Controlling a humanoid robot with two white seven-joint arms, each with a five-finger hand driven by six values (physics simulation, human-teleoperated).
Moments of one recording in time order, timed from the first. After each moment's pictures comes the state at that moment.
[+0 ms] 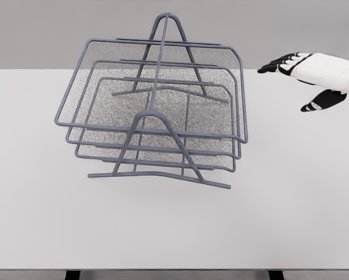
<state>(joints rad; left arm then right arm) 0.03 0.00 -0.07 -0.01 0.71 0.16 0.23 -0.61 -0.97 0.43 -1.67 0.17 -0.35 0.61</state>
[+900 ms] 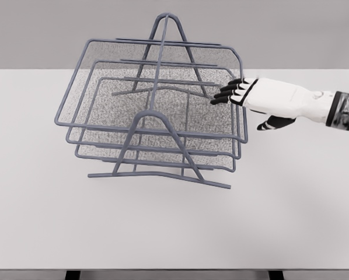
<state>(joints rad) 0.03 0.00 -0.07 -0.01 0.71 0.16 0.23 -0.56 -0.77 0.45 -1.67 0.31 -0.54 0.61</state>
